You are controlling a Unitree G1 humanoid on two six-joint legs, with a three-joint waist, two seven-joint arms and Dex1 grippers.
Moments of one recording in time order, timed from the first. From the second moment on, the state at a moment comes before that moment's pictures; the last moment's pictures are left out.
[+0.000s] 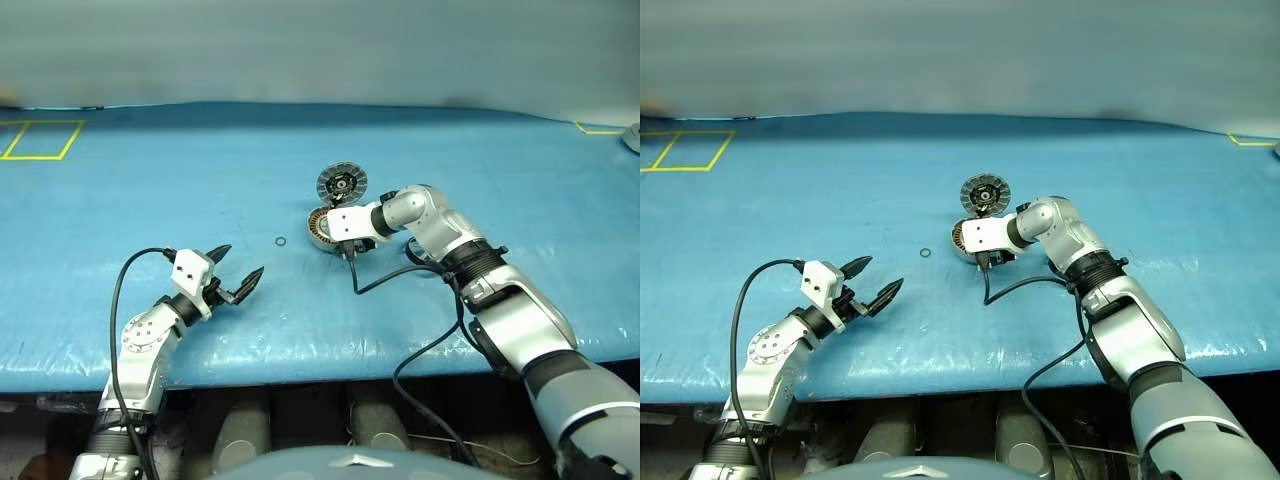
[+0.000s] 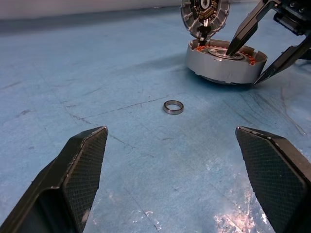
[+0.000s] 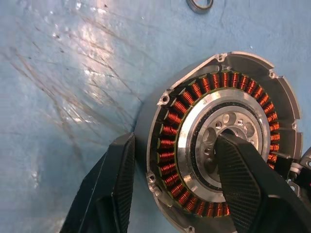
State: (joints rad) left arm 0.00 0.38 0.03 0.04 -0.28 -0.02 -0.65; right arm -0.89 -0.41 0.49 0.65 -0.35 -0.14 1.11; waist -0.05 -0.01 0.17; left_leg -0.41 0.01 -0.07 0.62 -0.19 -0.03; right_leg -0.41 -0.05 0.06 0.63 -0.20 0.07
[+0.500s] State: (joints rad) left arm 0.01 0.40 0.03 0.04 -0.28 -0.02 -0.65; right arm -0.59 -0.38 0.53 0.09 -0.36 0.10 1.11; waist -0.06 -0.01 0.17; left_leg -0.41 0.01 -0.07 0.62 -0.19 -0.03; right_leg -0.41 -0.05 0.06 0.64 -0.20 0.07
